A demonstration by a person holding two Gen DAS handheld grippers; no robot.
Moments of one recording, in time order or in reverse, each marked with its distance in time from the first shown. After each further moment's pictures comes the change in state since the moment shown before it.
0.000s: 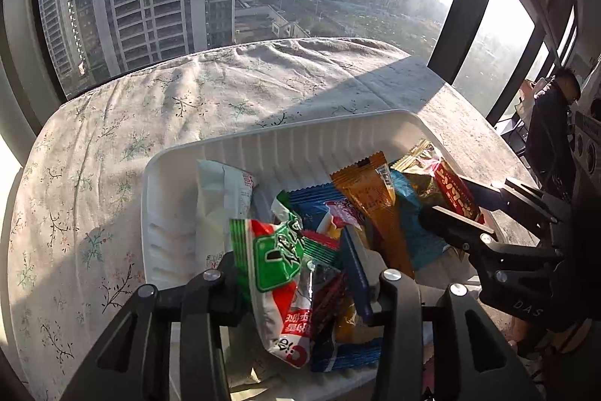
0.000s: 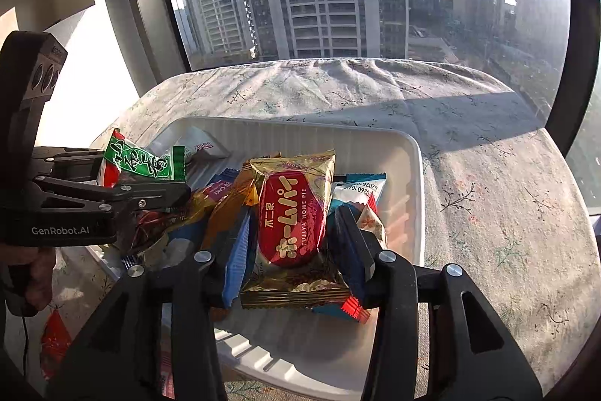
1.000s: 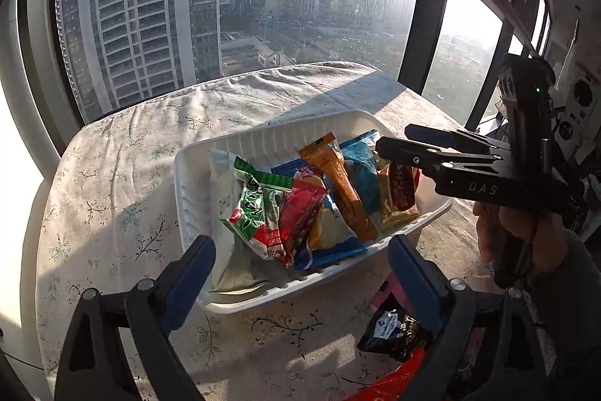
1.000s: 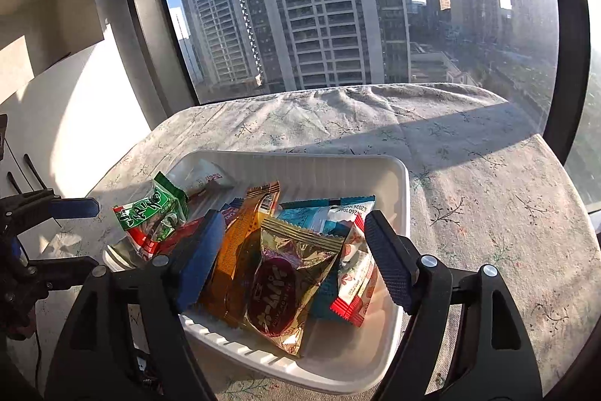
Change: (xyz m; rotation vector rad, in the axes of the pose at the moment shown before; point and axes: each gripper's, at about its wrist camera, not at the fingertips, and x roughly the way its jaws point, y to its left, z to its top) left arm -0.092 -0.016 -0.065 0.121 -0.133 -0.033; right arm -0.029 -0.011 0.004 0.044 -0.113 0.057
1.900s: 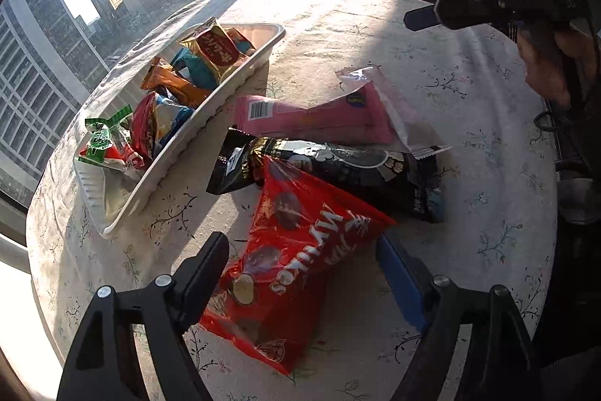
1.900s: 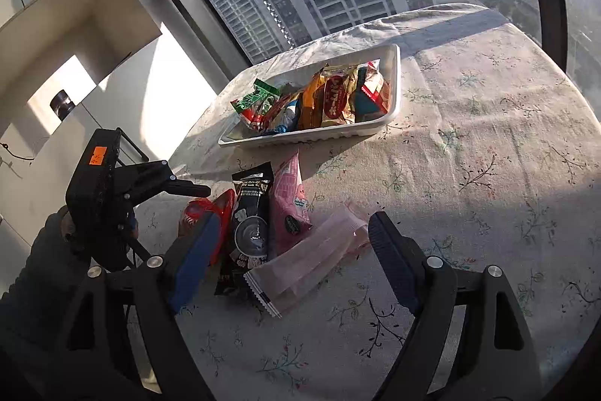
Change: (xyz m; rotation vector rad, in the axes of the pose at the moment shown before) left arm -0.007 -0.086 -0.093 0.556 0.284 -0.144; right arm -0.182 0.008 -0.131 0.200 0.122 0.213
